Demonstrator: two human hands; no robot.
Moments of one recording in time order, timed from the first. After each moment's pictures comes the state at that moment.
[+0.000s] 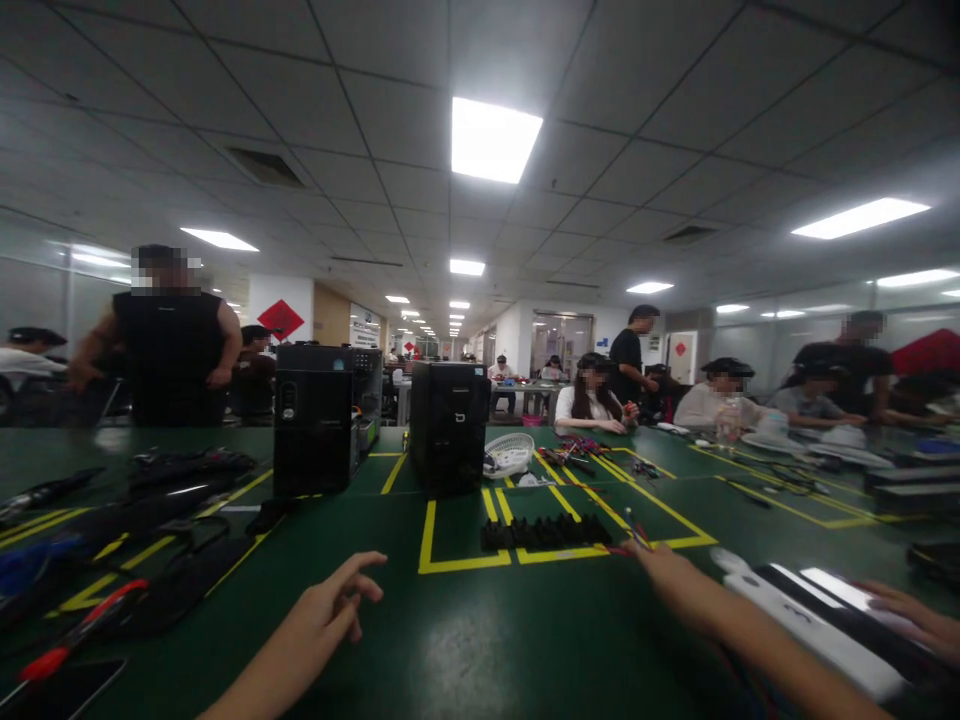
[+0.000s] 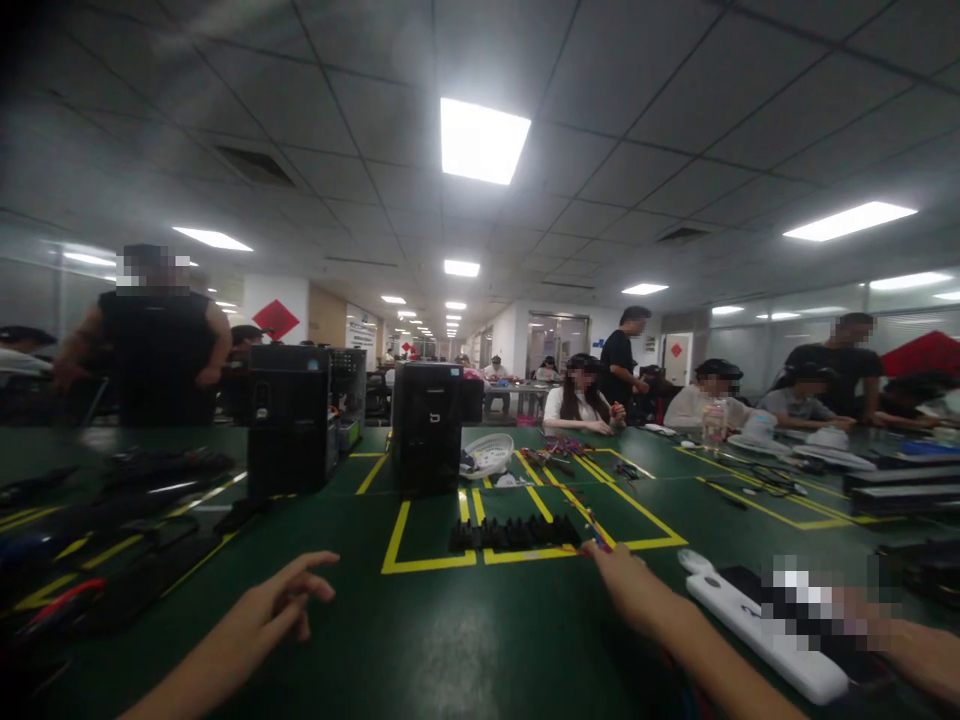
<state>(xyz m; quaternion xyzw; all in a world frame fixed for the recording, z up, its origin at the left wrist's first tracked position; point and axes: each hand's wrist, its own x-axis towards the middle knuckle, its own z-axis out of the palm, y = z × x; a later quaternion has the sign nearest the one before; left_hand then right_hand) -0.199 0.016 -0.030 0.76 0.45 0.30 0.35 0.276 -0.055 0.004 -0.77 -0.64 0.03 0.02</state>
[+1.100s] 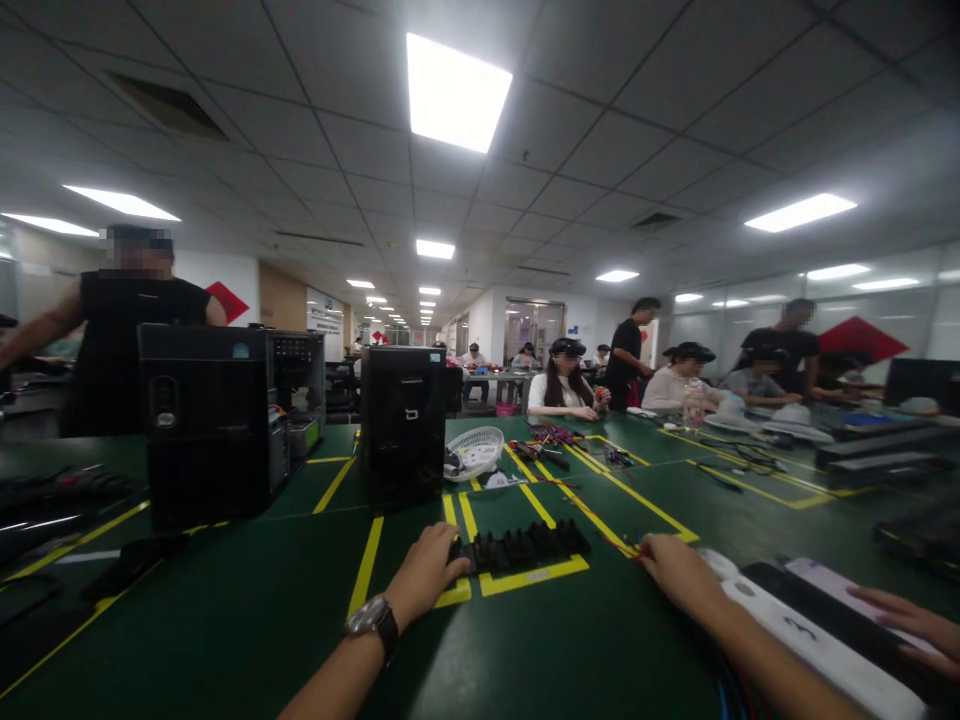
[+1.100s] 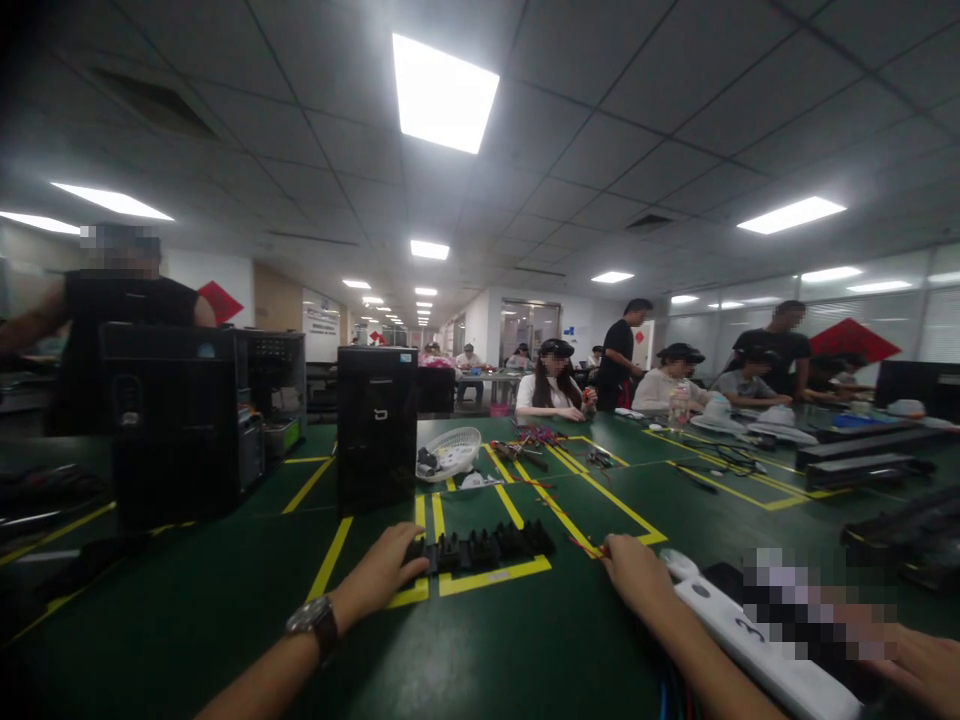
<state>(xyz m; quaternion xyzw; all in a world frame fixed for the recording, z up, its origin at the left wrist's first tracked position) 0.006 0.143 -0.061 0.87 0.38 0.26 0.18 0.384 0.005 -0.052 -0.83 -0.55 -0.07 0.10</state>
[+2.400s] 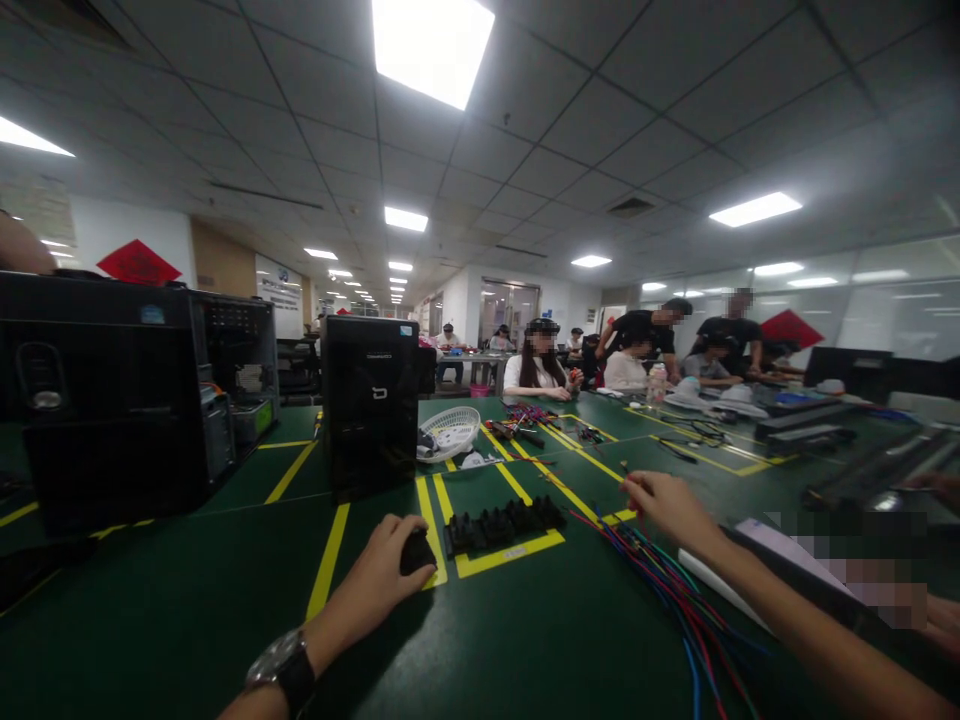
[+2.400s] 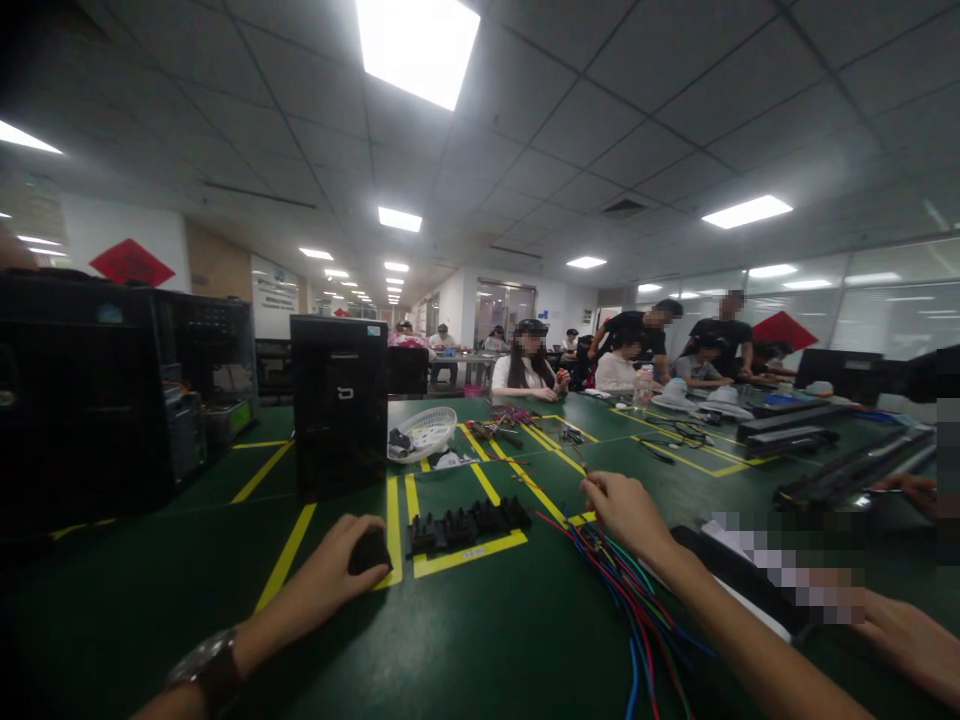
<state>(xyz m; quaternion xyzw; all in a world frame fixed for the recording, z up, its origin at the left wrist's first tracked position) -0.021 0.132 -0.065 0.85 0.35 0.29 0.26 0.375 -0.014 0.016 -0.79 -0.56 -0.06 0.25</state>
